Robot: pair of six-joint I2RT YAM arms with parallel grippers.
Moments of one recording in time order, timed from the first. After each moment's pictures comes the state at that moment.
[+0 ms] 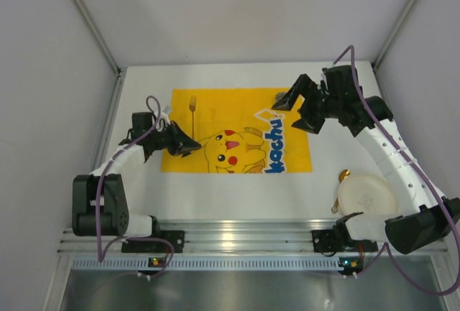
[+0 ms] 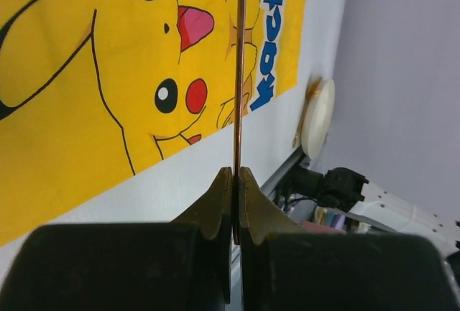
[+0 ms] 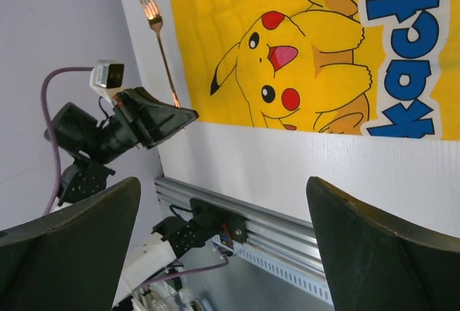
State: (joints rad) left arm 0.01 1.37 0.73 -0.16 0.88 -0.63; right arm 0.37 1.27 1.41 -0.84 -0.30 0.92
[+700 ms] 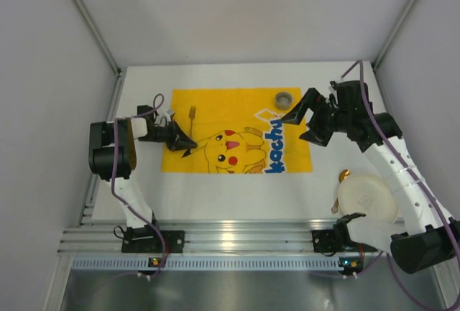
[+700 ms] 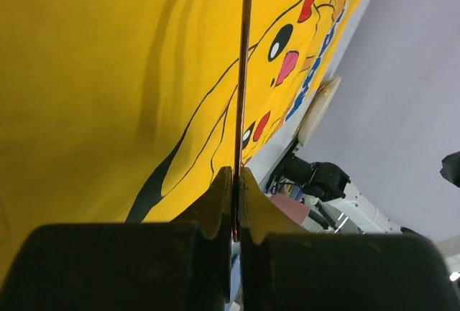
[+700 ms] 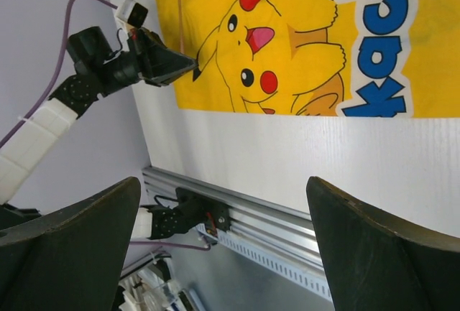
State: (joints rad) left arm 0.12 1.96 1.04 -0.34 1.01 -0.46; right arm 0.32 1.14 1.26 -0.83 -0.35 0.88
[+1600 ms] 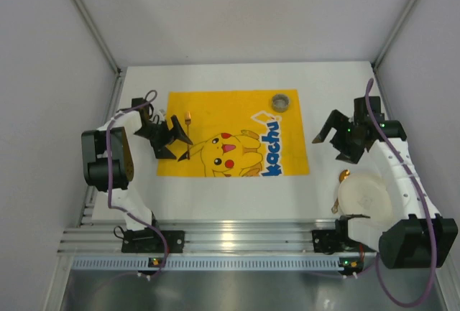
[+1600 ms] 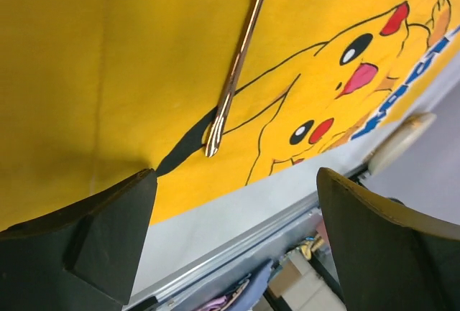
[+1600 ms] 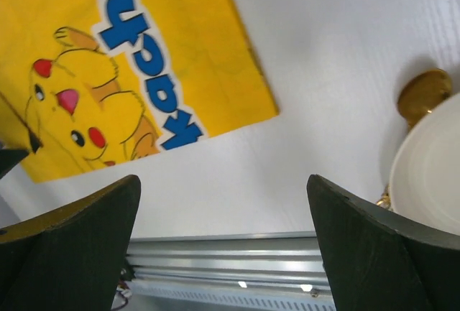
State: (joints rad) left arm 0.12 1.84 1.15 -0.73 0.65 -0.34; right arm 0.07 1.13 1.10 -0.98 -0.17 0.61
